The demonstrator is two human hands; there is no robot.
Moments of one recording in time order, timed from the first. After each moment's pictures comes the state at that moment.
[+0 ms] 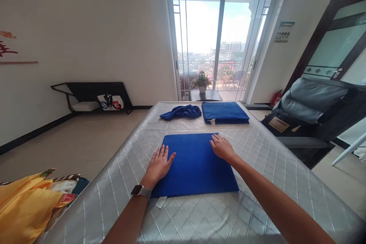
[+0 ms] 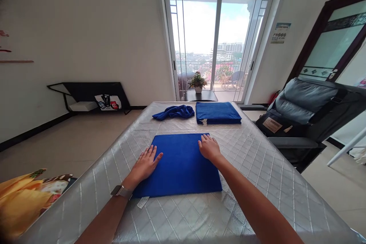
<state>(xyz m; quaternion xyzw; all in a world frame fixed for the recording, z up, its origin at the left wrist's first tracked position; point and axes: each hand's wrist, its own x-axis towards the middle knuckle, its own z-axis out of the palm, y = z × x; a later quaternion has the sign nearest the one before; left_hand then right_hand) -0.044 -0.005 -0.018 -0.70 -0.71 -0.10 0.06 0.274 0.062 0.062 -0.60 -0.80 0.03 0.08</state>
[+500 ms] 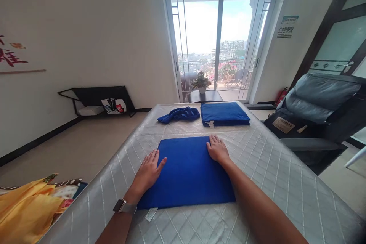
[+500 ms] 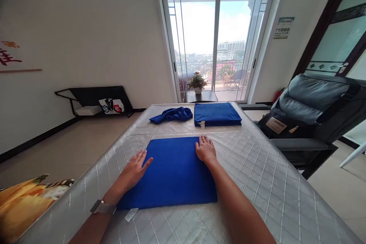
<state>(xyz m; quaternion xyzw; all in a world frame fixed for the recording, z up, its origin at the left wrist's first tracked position) -0.044 -0.014 0.007 -0.69 -0.71 -0.13 0.05 0.276 0.101 0.026 -0.62 -0.77 0.08 0.11</state>
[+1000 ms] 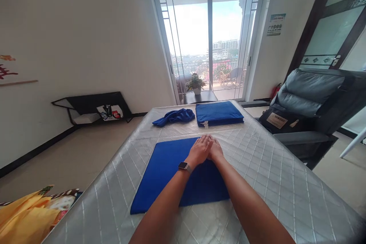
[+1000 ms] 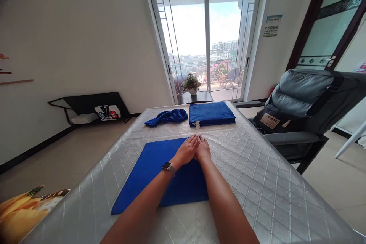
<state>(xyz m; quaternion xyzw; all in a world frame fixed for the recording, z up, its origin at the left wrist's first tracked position) 0.171 0.075 0.042 -0.85 -0.49 -0.18 -0.03 0.284 0.097 0.031 -0.59 -0.80 0.08 0.07</state>
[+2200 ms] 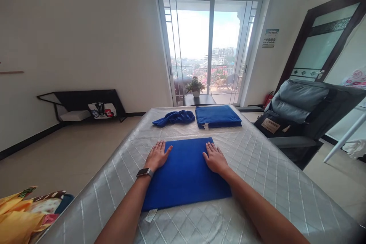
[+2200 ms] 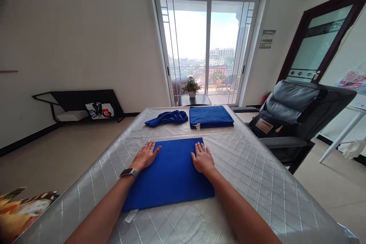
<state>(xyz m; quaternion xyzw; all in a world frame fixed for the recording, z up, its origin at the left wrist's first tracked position) -0.035 0.071 0.011 -0.70 -0.71 -0.08 0.01 0.281 0.047 0.034 -0.61 -0.79 0.08 0.08</state>
